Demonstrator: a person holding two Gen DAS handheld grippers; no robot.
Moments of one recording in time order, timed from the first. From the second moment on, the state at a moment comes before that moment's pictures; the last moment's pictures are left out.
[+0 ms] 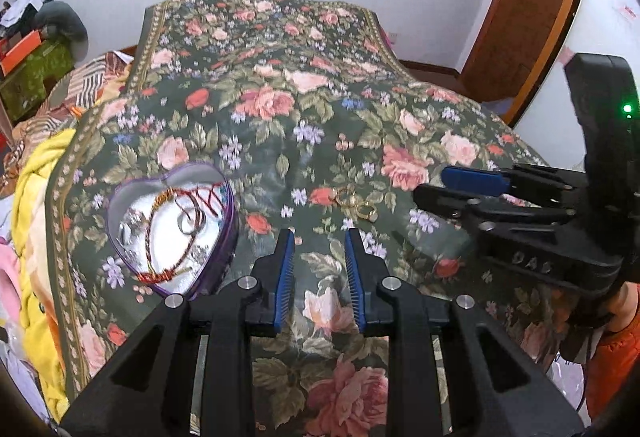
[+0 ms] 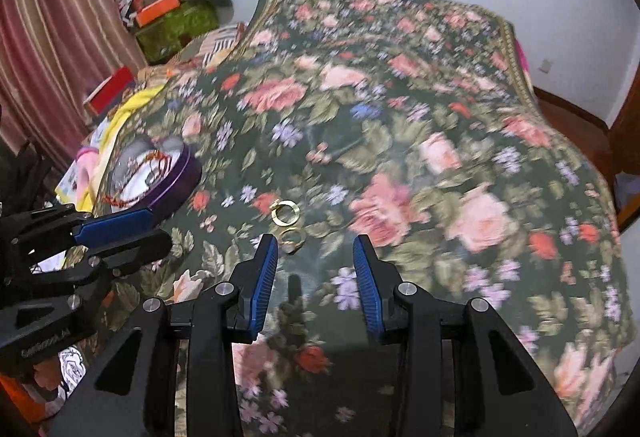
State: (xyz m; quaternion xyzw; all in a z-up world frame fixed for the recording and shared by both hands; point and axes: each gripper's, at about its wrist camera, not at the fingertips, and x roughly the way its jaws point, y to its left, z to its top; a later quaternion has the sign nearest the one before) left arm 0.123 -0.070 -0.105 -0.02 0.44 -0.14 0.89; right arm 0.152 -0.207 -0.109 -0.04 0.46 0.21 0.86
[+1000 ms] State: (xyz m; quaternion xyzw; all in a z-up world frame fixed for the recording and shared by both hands) left arm 0.132 -0.072 -0.120 -0.02 0.46 -0.14 0.88; right arm 0.155 -0.198 -0.125 -0.02 0.46 0.23 0.86
